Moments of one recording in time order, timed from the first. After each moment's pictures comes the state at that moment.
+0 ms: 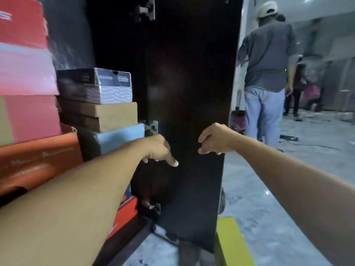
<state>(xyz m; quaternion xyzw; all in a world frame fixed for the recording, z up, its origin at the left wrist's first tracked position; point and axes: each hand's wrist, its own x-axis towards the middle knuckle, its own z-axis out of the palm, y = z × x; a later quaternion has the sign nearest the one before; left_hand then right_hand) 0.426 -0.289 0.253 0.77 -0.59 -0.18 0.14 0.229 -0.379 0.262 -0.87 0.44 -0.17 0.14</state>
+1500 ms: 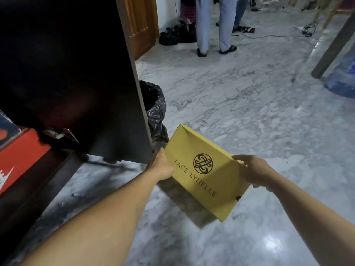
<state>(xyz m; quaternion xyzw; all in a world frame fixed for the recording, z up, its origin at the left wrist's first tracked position) 0.232 -0.418 -0.172 0.74 -0.56 -0.35 0.14 -0.037 -0.396 -0.135 -0.59 0.74 -0.05 0.33</state>
